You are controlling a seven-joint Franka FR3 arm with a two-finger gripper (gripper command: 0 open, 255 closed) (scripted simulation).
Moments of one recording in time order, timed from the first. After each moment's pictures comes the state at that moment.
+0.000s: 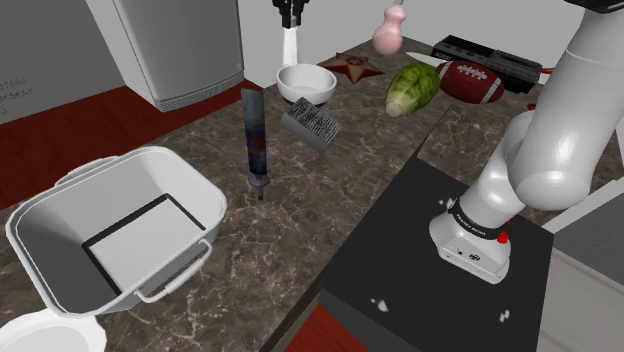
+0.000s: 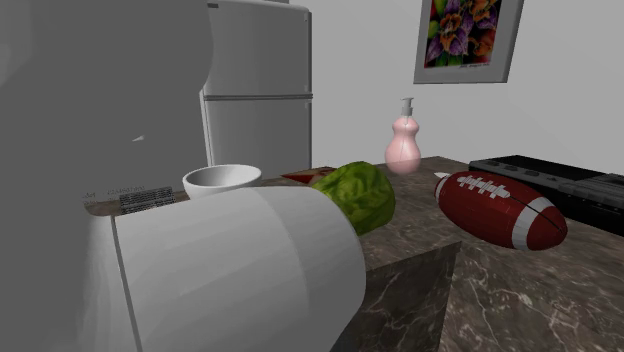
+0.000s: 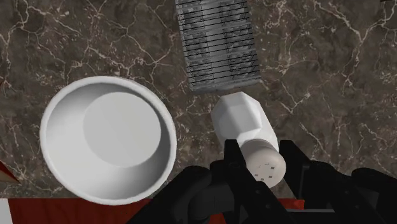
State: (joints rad) arm 0.27 0.19 -0.11 -1.41 0.01 1.58 0.14
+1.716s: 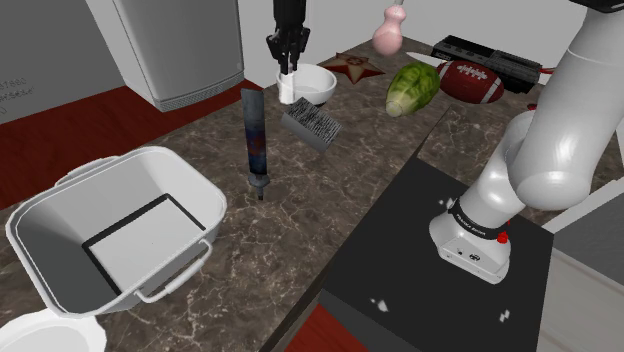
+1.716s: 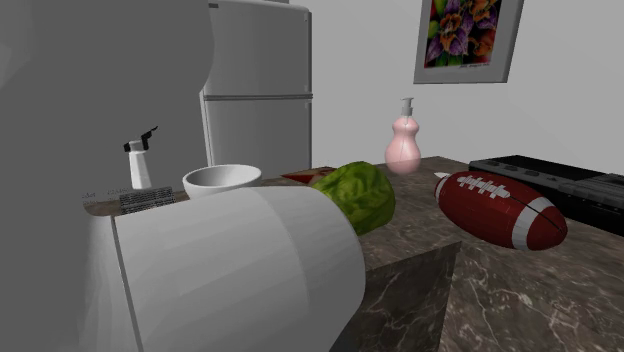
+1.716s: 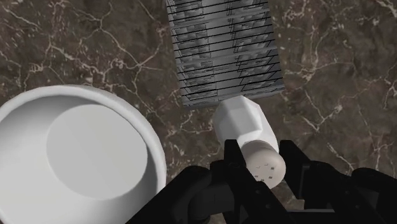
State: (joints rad) arm 0.28 0.18 -0.11 -1.71 0.01 1.87 0.14
